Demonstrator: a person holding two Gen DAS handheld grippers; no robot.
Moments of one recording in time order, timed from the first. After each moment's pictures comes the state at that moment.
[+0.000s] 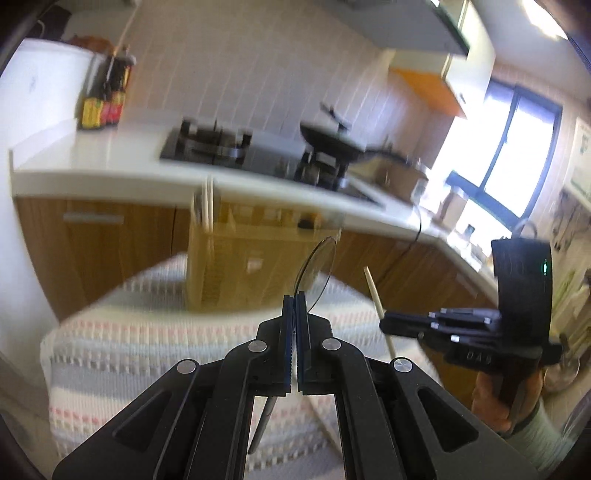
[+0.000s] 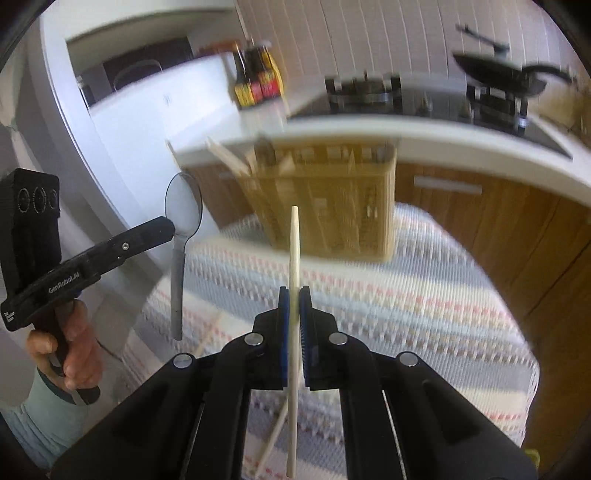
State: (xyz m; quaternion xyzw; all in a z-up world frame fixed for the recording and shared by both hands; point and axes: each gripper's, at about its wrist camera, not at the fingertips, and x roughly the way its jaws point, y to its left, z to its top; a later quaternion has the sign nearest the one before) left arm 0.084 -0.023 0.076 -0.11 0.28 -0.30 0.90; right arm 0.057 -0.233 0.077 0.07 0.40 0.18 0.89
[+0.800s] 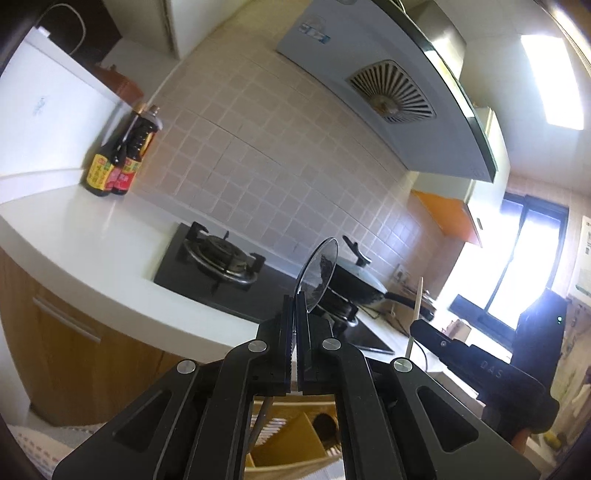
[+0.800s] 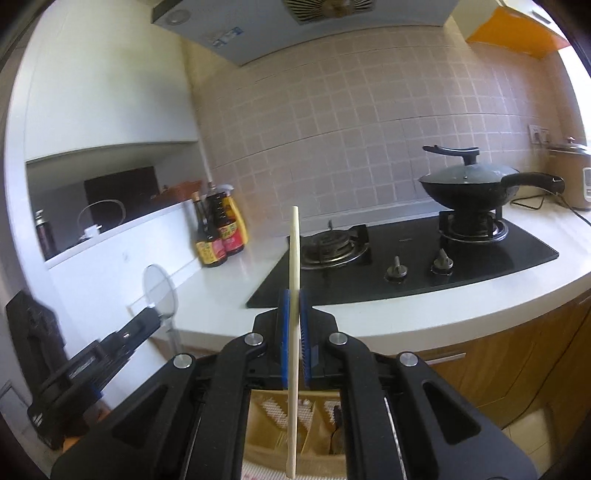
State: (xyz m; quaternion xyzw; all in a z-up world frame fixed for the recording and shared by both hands) left arm 0.204 -0.023 0.118 -0.24 0.11 -0.26 0.93; right arm 0.197 -0.258 0.154 0.13 0.18 0.09 0.97
